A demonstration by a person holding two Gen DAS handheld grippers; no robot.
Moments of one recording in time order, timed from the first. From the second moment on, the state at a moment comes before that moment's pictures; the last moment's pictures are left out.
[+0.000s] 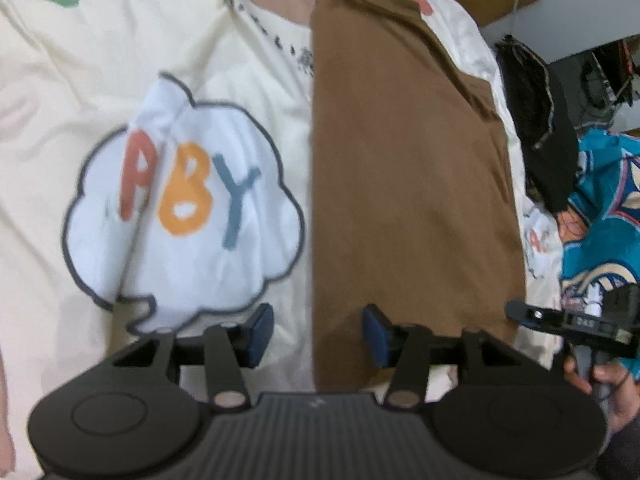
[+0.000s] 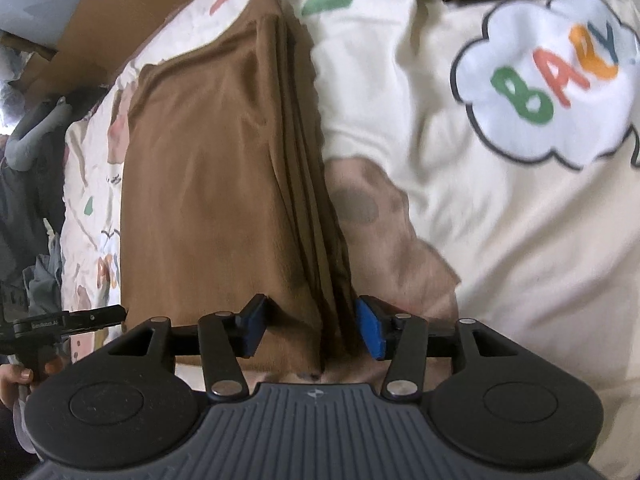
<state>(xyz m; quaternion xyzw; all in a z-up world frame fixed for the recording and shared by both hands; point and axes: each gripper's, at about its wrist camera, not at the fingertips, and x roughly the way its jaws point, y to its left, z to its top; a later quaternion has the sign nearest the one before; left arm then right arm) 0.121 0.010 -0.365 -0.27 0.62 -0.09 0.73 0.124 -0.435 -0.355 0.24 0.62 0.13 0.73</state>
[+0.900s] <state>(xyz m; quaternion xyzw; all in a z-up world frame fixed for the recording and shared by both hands) 0.118 0.006 -0.407 -0.41 0.59 -0.15 0.68 0.123 -0.437 -0.369 0.29 0.63 0.14 0.71</state>
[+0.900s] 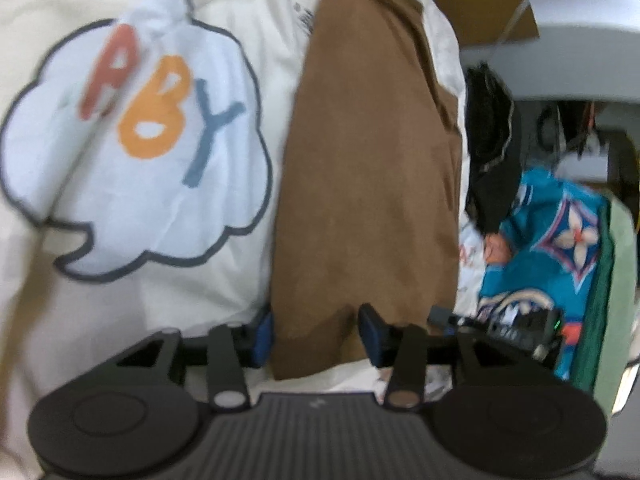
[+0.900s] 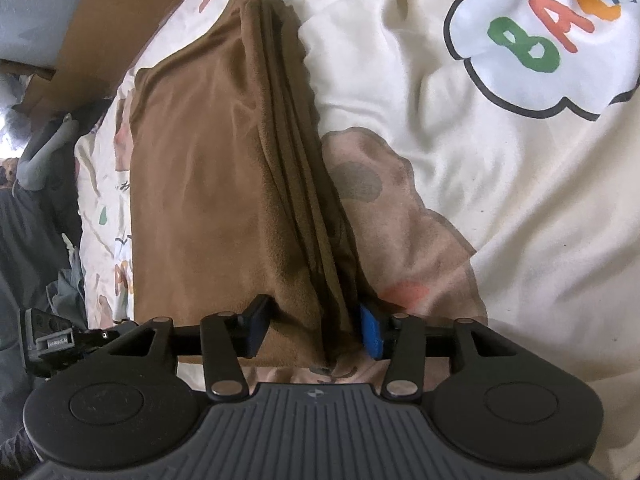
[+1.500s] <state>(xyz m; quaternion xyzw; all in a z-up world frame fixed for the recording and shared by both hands) 0.110 0.018 -0.372 -0.38 0.57 -0.13 0.72 0.113 -0.433 -0.348 0.35 0.61 0.16 0.70</state>
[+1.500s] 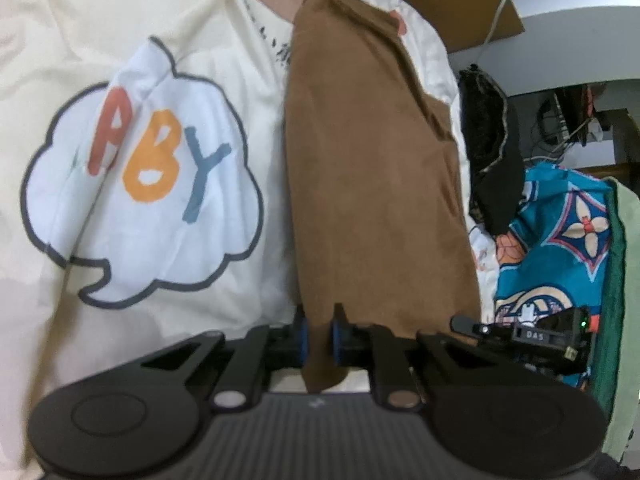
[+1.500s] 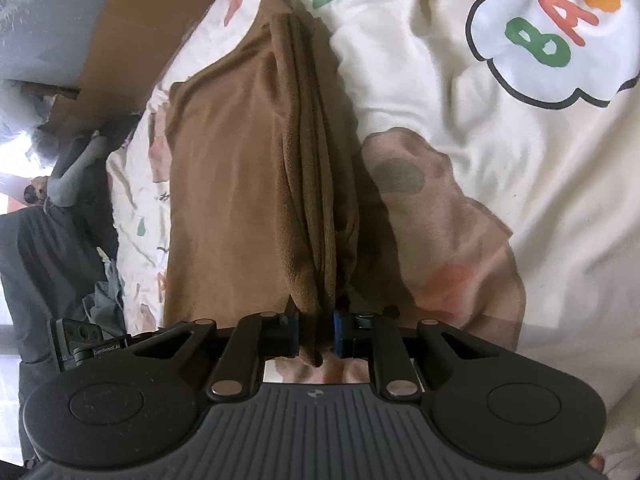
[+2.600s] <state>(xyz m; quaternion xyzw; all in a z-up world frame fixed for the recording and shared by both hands) 0.100 0.048 -0.360 -0.26 0.64 -0.08 0.72 0.069 -0.379 -0.358 0.27 0.66 0.21 0.67</state>
